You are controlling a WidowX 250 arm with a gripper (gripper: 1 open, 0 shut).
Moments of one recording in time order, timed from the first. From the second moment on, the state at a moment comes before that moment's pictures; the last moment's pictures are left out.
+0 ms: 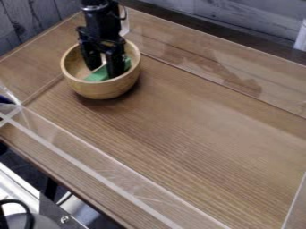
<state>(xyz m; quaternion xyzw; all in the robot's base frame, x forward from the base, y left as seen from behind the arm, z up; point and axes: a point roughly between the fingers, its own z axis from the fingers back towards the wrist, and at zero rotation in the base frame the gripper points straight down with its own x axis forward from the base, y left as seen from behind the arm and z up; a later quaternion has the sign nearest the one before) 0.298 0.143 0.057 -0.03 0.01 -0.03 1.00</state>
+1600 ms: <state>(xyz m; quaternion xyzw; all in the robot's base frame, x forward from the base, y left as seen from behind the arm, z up) 0.298 0.123 0.116 0.02 0.02 -0.04 1.00</state>
